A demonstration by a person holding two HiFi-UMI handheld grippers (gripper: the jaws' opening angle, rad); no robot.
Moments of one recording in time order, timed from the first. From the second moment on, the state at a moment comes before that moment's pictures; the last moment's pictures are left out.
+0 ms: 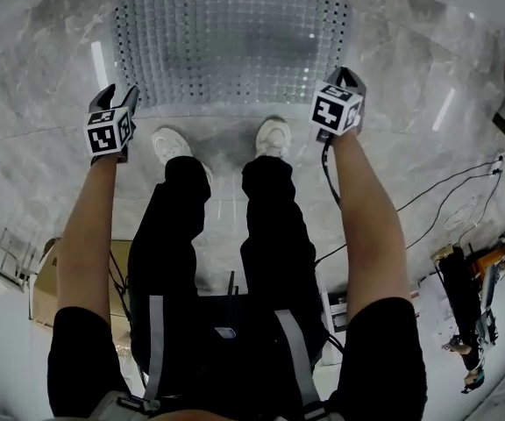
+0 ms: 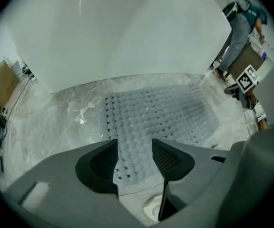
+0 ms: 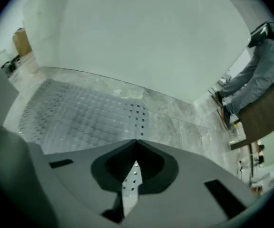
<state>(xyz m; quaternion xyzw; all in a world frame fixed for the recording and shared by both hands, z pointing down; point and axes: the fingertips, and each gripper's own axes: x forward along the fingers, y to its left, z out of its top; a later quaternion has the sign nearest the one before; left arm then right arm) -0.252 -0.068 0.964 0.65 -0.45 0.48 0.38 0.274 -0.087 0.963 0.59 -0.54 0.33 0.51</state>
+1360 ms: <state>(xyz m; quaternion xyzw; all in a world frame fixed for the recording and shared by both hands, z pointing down) -0.070 -0.167 0.081 0.85 -0.50 0.10 0.12 0.115 -0.158 0.063 0.64 -0.76 0.08 0.03</state>
